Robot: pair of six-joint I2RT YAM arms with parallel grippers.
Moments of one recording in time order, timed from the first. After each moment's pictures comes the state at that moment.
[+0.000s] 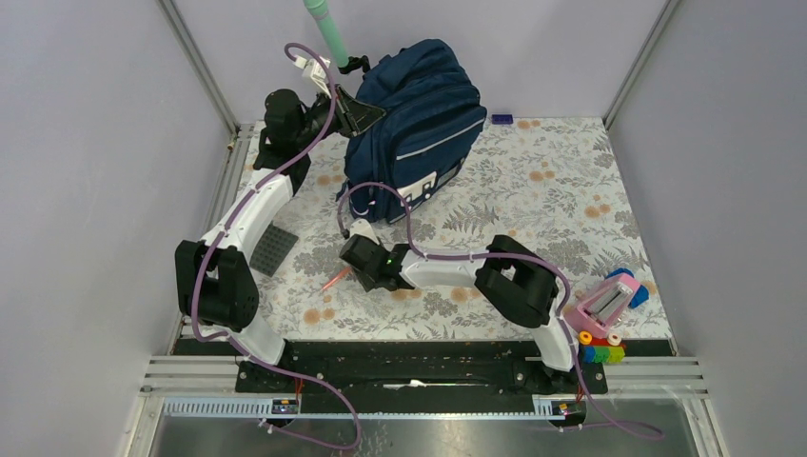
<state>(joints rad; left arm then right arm) -0.21 1.62 1.41 0.30 0.69 -0.60 1.13 2.08 1.41 -0.31 0.36 0.41</state>
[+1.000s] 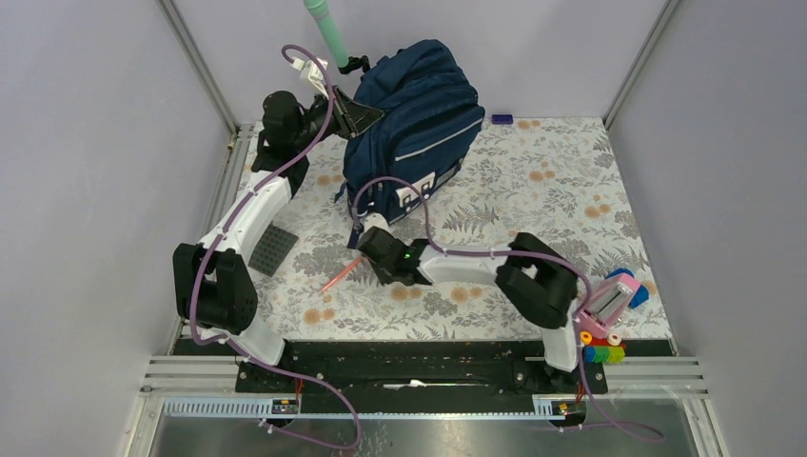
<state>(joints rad) -0.20 1.61 1.40 0.31 0.68 -0.62 1.07 2.02 1.35 -0.27 0.30 0.39</state>
